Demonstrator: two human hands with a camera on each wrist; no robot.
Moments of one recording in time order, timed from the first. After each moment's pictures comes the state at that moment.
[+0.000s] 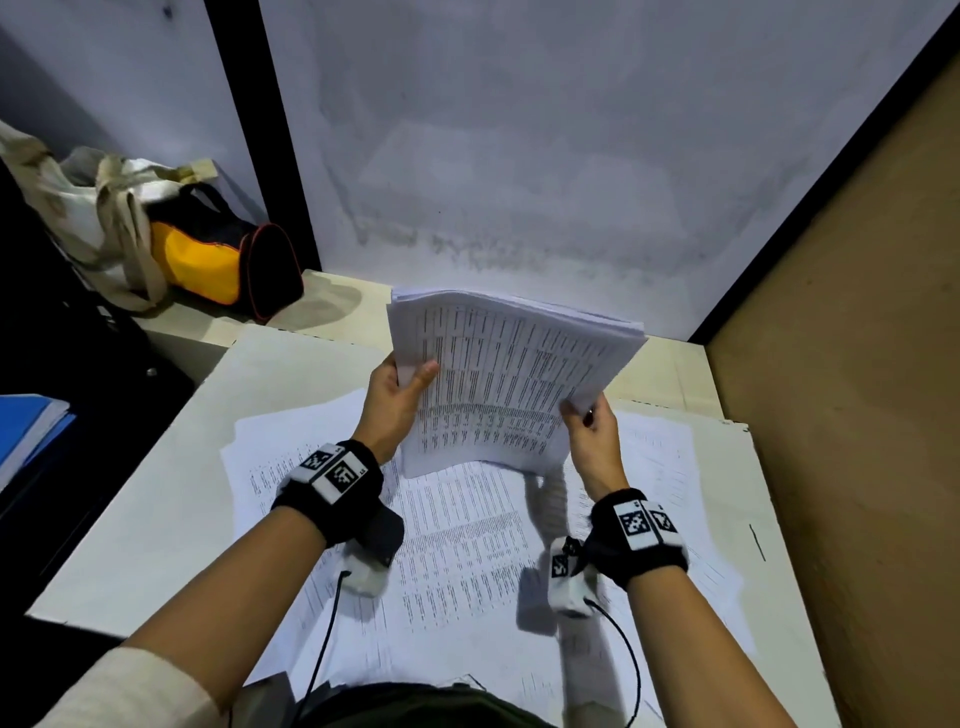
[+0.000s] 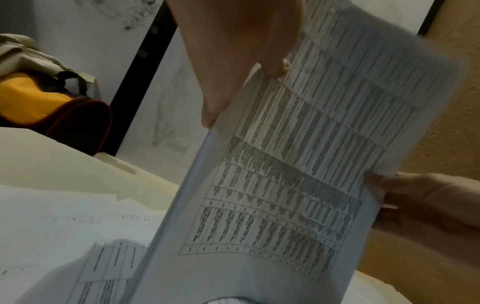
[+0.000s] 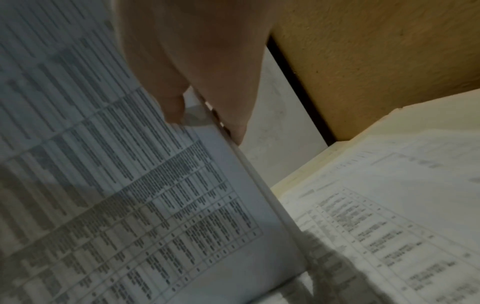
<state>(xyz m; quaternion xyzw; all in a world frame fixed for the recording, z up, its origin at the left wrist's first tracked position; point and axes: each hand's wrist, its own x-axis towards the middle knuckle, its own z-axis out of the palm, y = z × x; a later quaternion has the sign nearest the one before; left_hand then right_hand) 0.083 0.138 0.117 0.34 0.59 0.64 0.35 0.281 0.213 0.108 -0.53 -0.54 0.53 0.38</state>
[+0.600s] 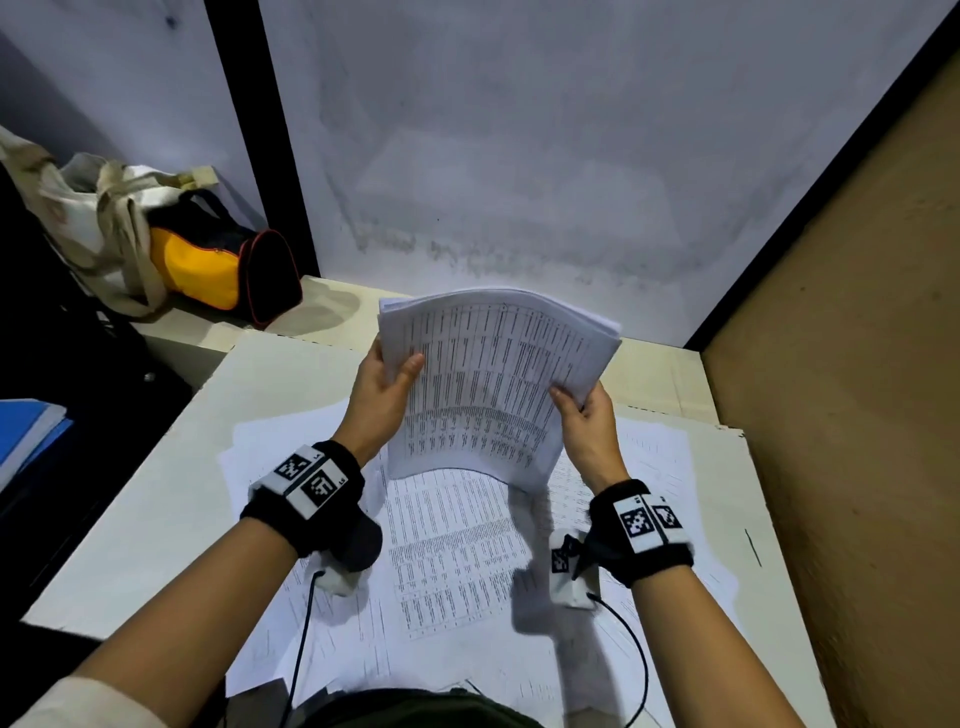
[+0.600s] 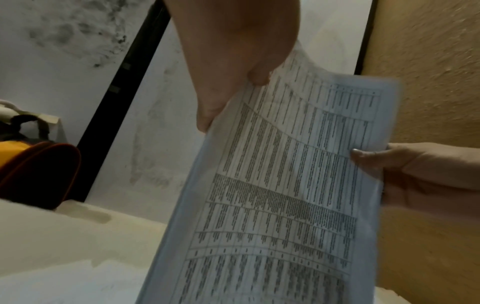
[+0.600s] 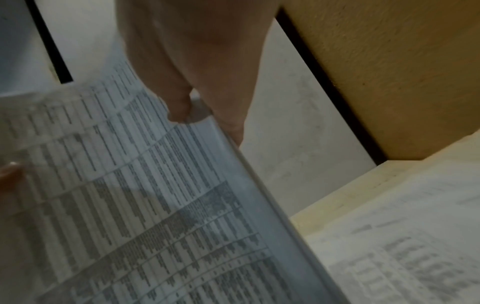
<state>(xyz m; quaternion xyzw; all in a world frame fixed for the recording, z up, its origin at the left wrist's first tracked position) 0.076 0.129 0.141 0.37 0.60 0.63 0.33 0.270 0.212 0.136 -0.48 -0.59 0.52 0.39</state>
